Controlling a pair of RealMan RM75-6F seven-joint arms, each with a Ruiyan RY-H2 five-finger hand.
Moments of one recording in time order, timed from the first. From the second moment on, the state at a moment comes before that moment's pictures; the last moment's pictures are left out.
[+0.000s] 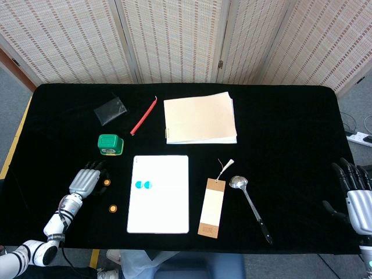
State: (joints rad) left arm -0.57 -1.51 -0.06 -1.18 1.26 0.87 -0.01; right arm 0.04 -1.07 0.07 -1.59 -1.53 1.54 0.06
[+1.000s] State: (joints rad) left arm -0.57 -1.46 -0.06 -1.32 1.34 0.93 0.02; right arm 0.04 -1.07 0.07 -1.59 -1.52 1.53 0.05
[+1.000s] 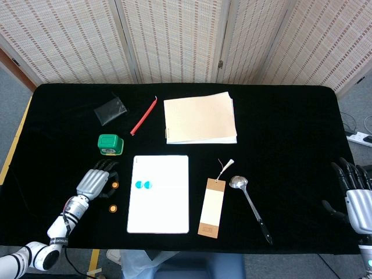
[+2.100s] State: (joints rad) left arm -0.62 -1.49 -0.02 -1.48 1.35 0.92 0.21; right arm 0.03 -1.08 0.07 -1.56 -1.52 1.53 0.09
